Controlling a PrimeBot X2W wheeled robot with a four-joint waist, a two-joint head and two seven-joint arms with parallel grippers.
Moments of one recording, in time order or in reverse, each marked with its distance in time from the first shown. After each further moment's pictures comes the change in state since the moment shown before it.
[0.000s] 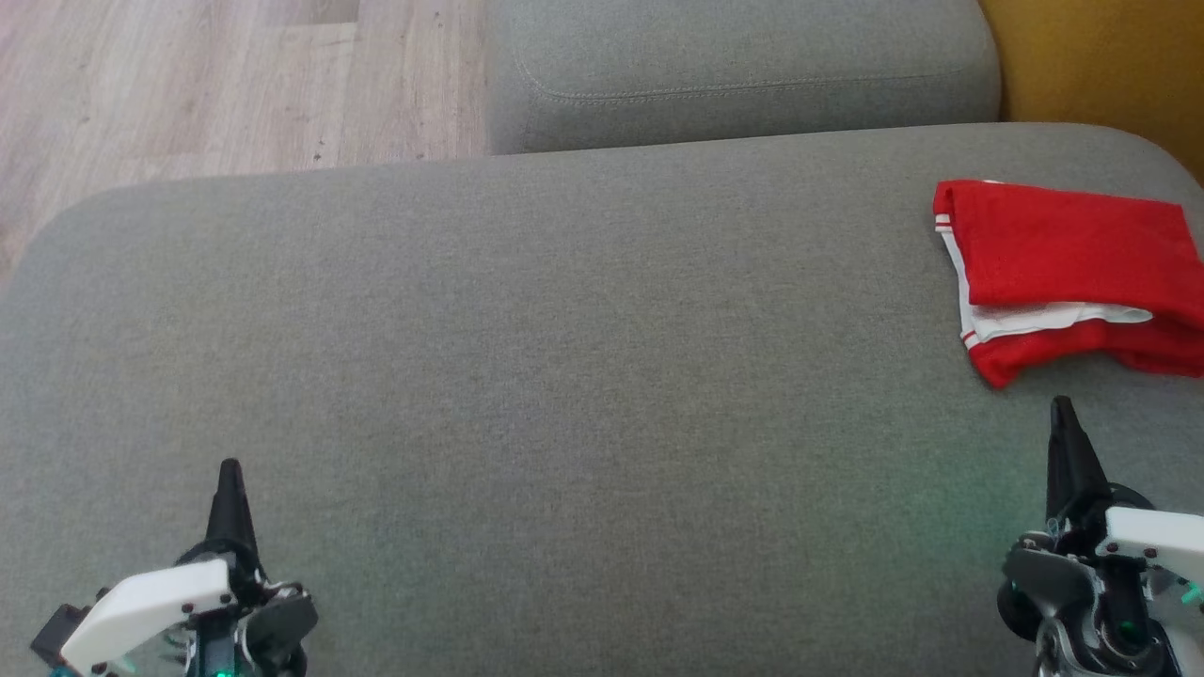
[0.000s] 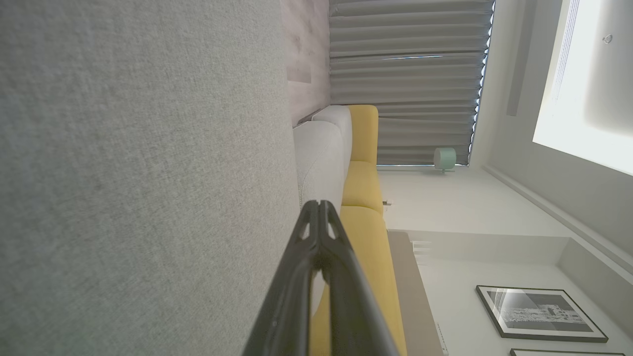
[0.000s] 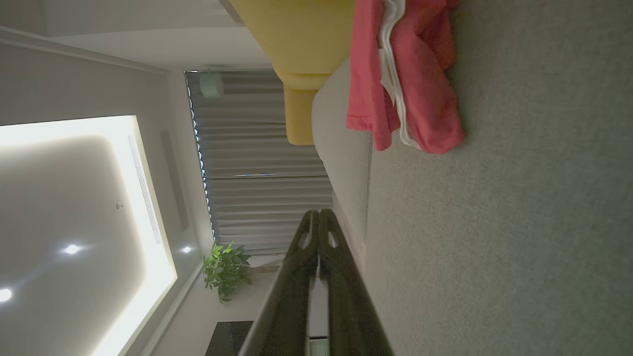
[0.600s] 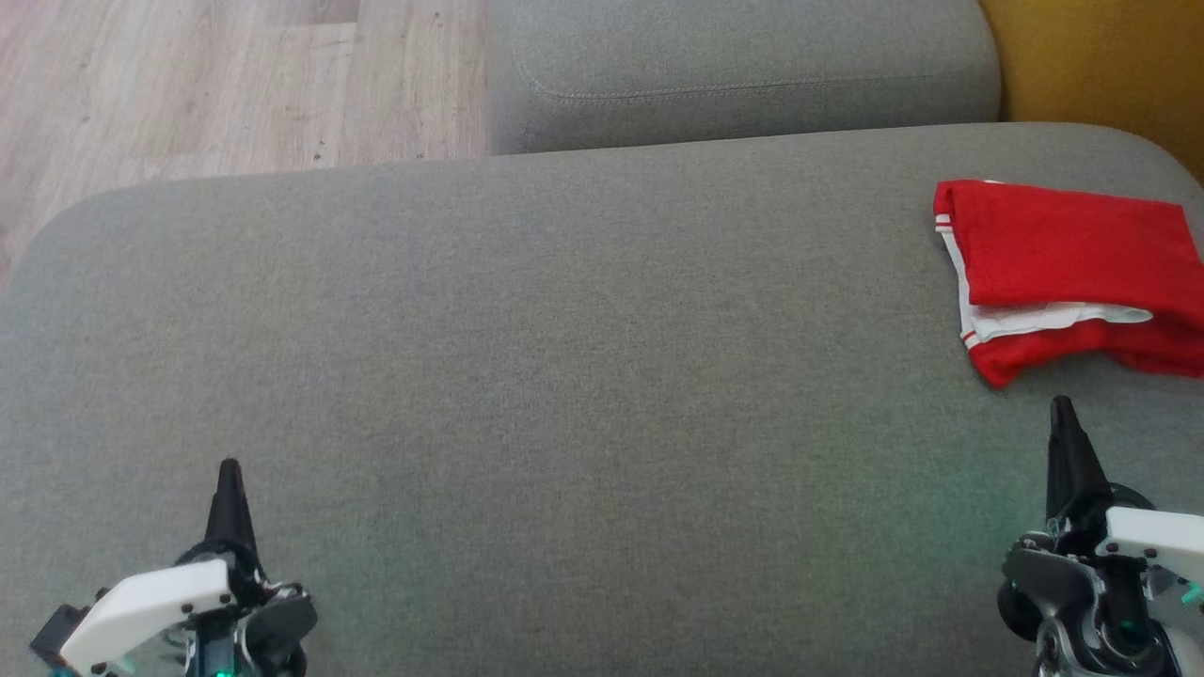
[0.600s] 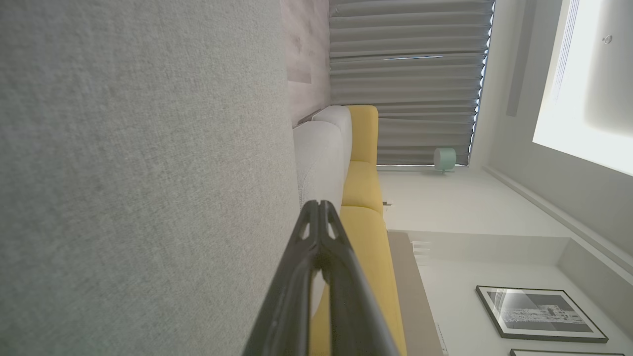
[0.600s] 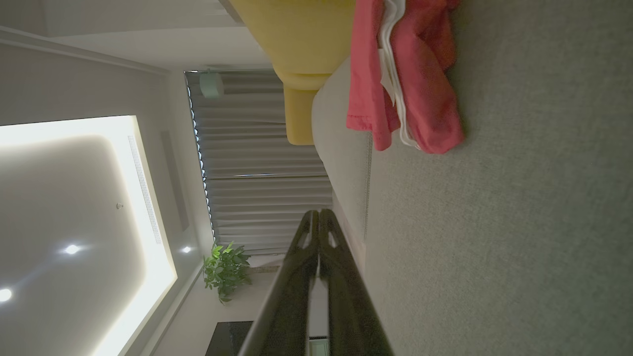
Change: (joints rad) left arm 0.000 0.000 0.001 0.000 0.000 0.000 0.000; right arm 0.000 0.000 0.000 0.000 0.000 0.000 0.000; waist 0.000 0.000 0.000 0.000
